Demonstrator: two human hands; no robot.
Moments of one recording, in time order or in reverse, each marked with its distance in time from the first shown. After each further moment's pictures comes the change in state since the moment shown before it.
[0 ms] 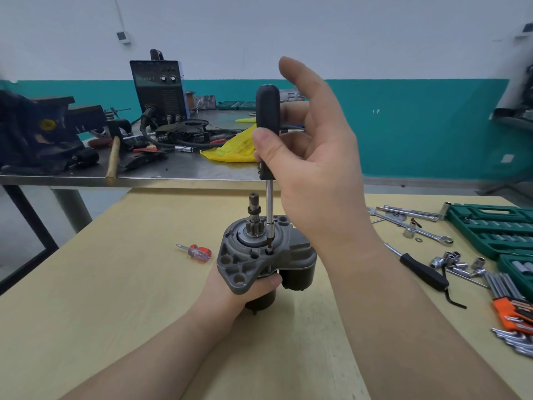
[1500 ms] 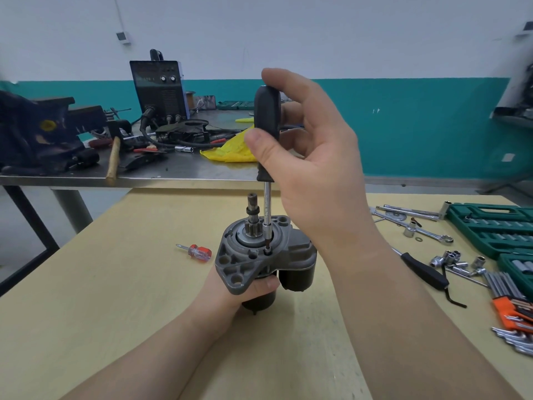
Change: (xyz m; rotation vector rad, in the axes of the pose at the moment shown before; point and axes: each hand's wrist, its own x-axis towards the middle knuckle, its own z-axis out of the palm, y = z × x) left_hand 0.002 0.013 0.001 -0.139 -0.033 -0.015; right_hand 0.000 -0.005 -0.001 0.019 -0.031 -0.008
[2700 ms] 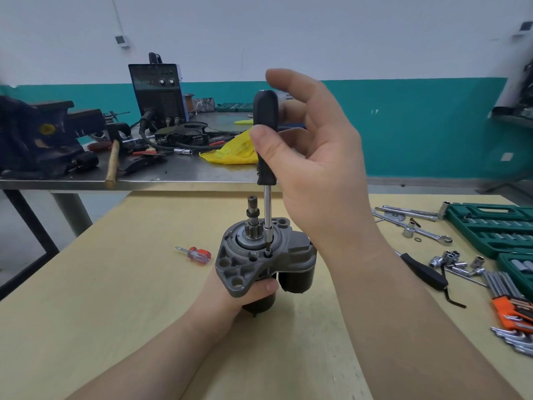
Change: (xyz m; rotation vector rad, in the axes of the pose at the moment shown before) left_hand 0.011 -0.010 0.000 -0.050 0.024 0.043; right_hand 0.001 -0.001 -0.003 0.014 0.019 -0.012
